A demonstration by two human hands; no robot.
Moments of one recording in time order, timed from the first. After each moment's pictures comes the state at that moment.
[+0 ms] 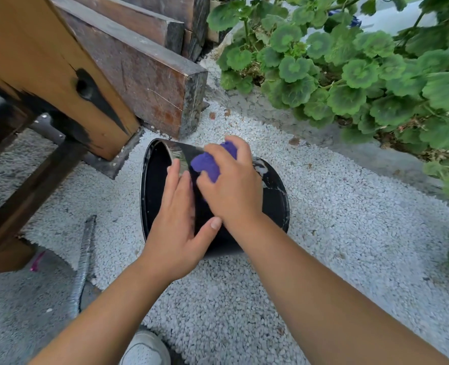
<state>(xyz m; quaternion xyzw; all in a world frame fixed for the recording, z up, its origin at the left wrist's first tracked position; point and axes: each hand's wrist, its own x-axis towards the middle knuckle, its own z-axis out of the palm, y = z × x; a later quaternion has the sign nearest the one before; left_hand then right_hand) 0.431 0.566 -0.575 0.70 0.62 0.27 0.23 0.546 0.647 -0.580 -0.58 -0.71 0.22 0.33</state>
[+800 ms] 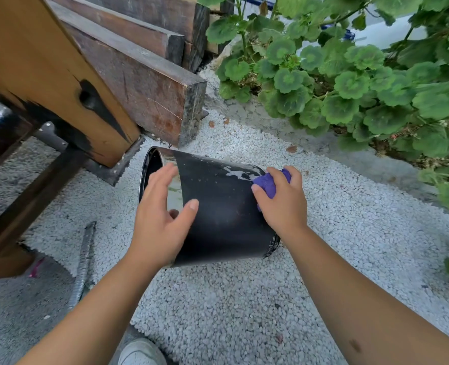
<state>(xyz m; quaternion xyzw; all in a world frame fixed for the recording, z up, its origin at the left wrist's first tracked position) 0.420 0.578 -0.565 0.58 0.69 0.36 0.25 0.640 0.662 -0.651 -0.70 -0.62 0.26 0.22</state>
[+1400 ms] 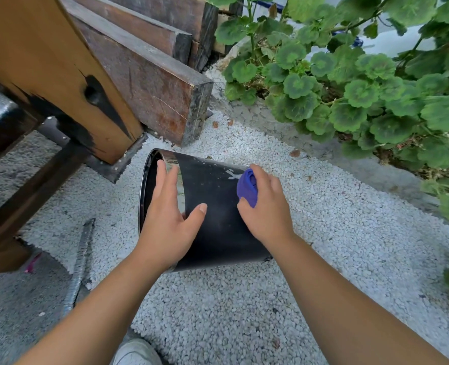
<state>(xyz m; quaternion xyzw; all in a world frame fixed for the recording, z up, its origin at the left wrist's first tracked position) 0.420 0.585 -0.574 0.58 0.71 0.30 0.27 0.608 0.651 -0.631 -0.62 -0.69 0.31 0.24</state>
